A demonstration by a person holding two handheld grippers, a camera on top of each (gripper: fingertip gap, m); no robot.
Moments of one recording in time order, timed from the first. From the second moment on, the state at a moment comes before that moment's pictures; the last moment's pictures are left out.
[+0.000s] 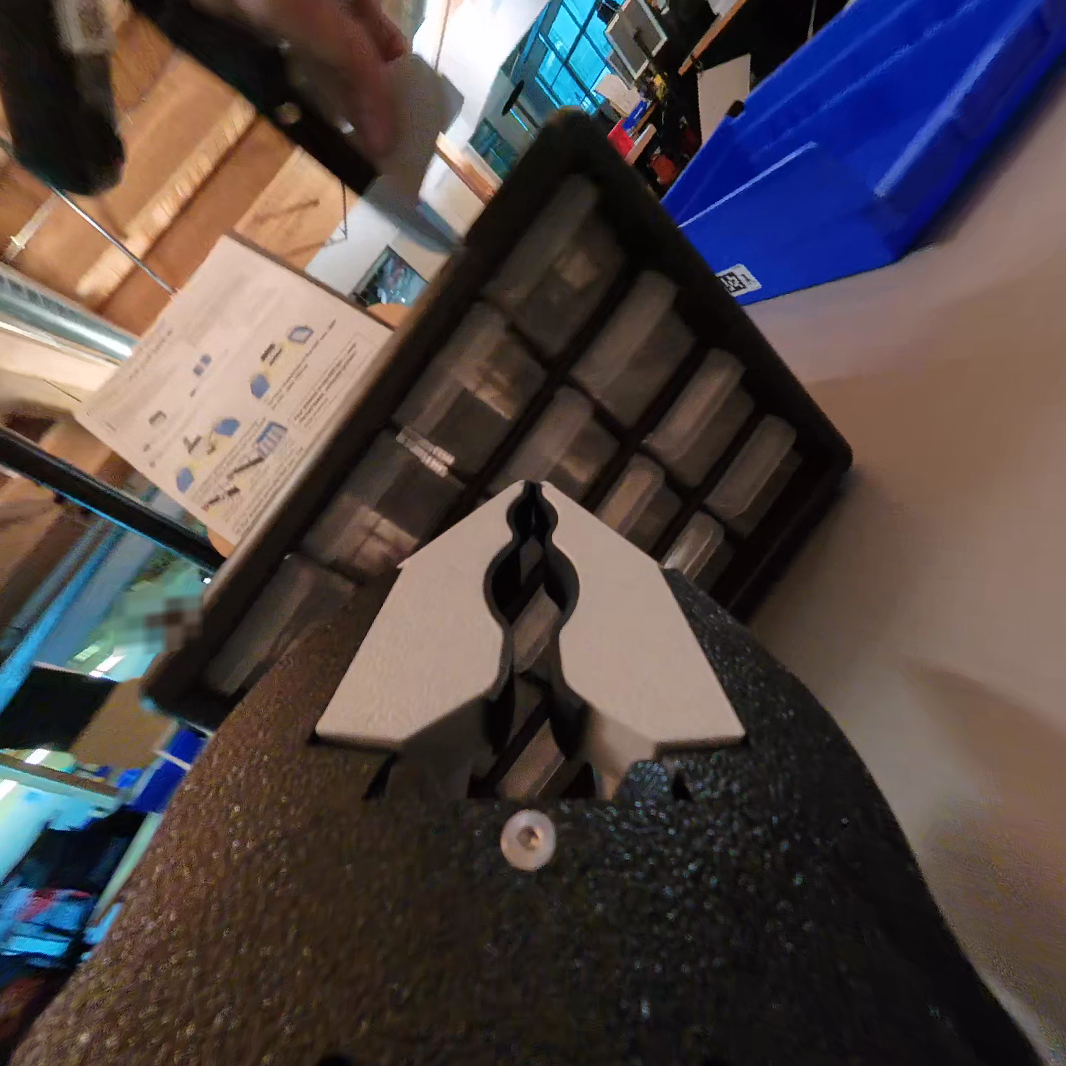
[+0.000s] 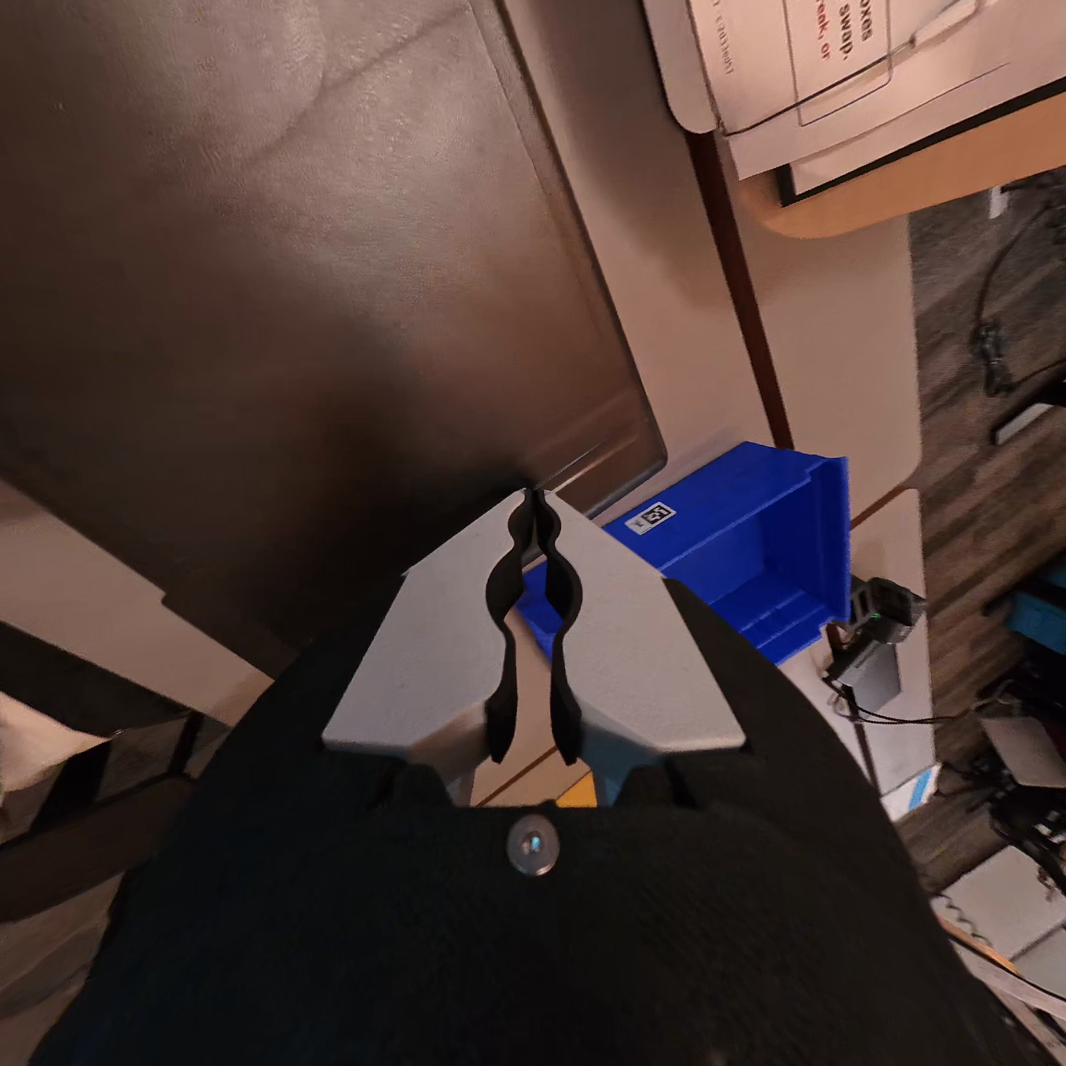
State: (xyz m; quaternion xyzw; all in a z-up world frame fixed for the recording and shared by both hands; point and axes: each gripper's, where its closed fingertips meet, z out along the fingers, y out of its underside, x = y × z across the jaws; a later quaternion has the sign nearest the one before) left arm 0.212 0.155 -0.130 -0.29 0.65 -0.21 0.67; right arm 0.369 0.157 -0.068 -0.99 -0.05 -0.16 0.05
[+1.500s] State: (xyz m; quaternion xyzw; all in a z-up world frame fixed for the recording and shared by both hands) left arm 0.258 0.332 -0.068 -0.36 0.91 -0.09 0.17; right arm 0.105 0.216 -0.157 -0.69 0.15 0.08 0.71
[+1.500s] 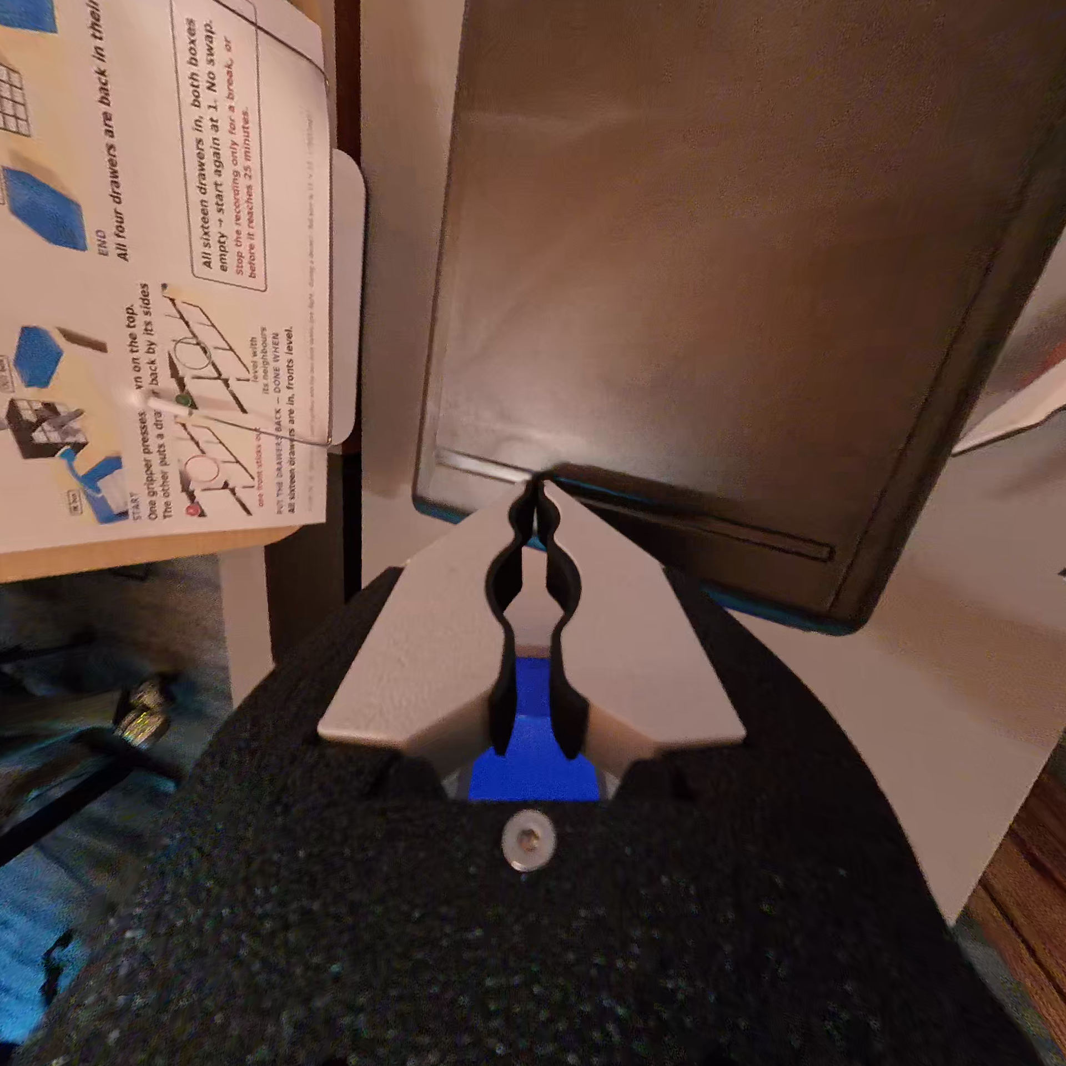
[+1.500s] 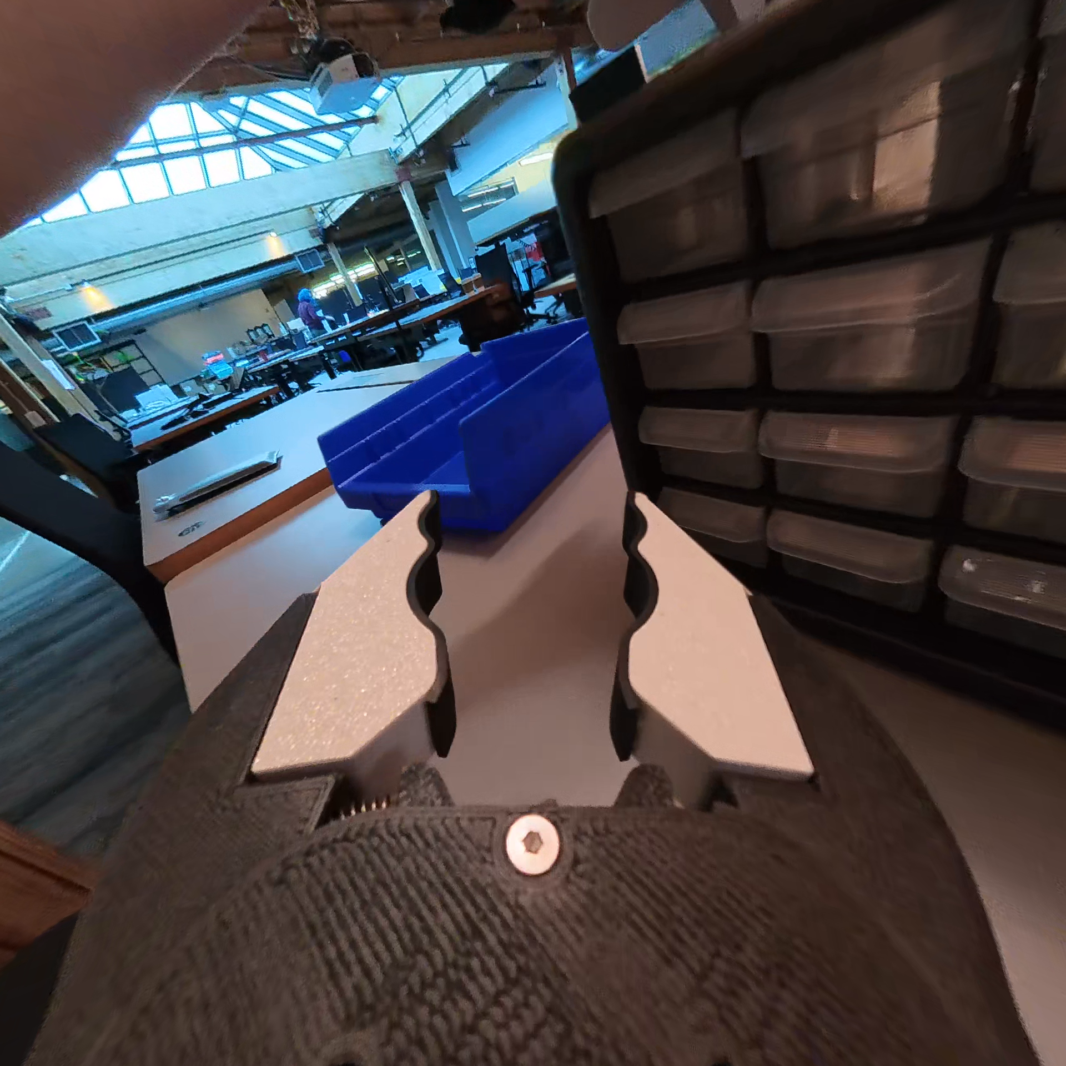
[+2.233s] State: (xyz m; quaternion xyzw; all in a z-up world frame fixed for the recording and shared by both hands) left arm 0.260 0.329 -0.071 -0.38 0.92 -0.01 0.04; right arm 0.153 0.255 -0.181 -0.52 0.39 0.30 0.70
